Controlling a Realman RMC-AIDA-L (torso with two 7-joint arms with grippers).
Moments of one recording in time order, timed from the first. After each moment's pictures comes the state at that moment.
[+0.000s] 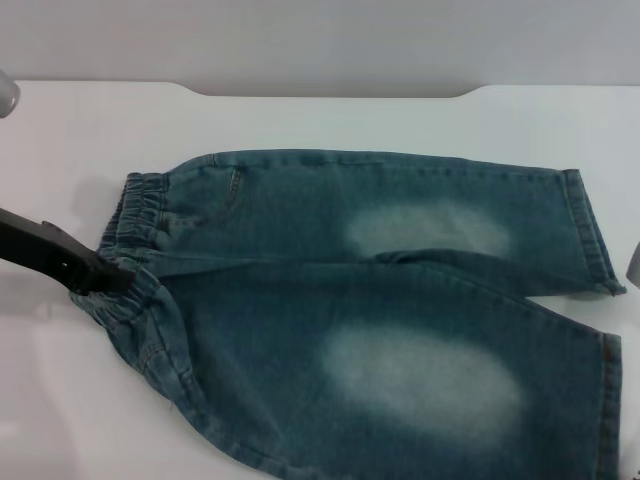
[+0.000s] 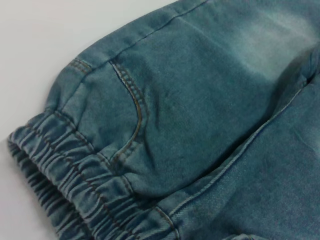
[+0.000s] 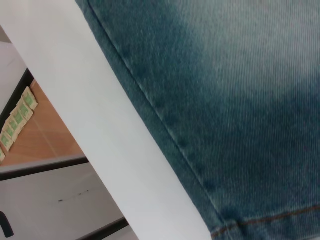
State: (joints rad) left arm -0.64 -1.98 0.83 0.98 2.55 1.64 -2.07; right arm 0.68 2.06 -0.94 -0.86 -2.86 -1.97 2.12
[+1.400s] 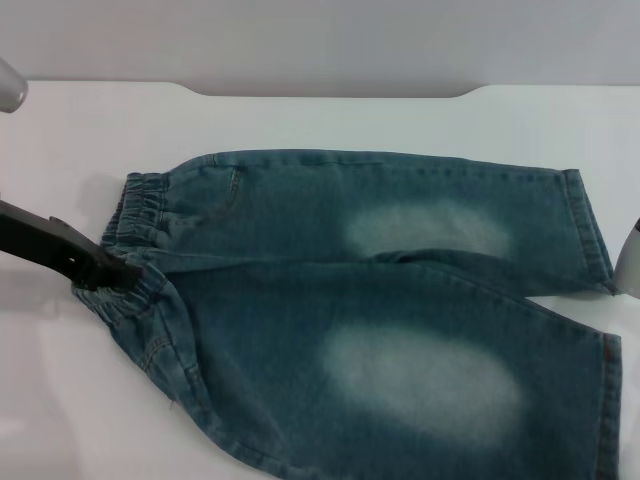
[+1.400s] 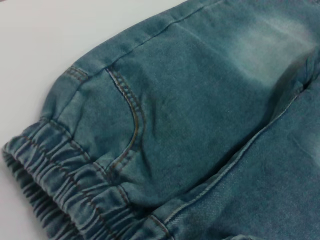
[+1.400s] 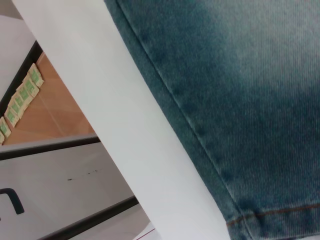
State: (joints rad) left arm -0.66 -1.98 0.83 0.97 2.55 1.64 -2.07; right arm 0.71 2.06 -0.99 -0.84 -2.85 -2.00 2.12
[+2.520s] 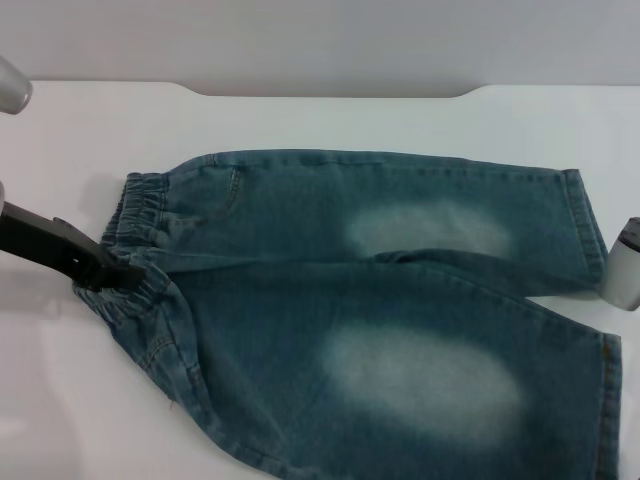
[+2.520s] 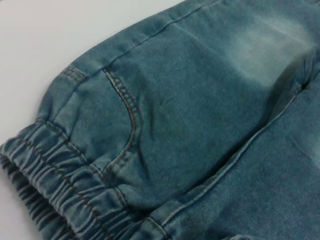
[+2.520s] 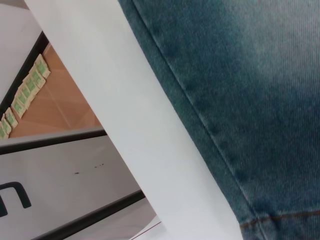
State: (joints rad) left arm -0.66 -1.99 0.83 0.97 2.55 1.63 -2.07; right arm 0.72 2.07 -1.01 -0.80 -2.85 -1.99 2.13
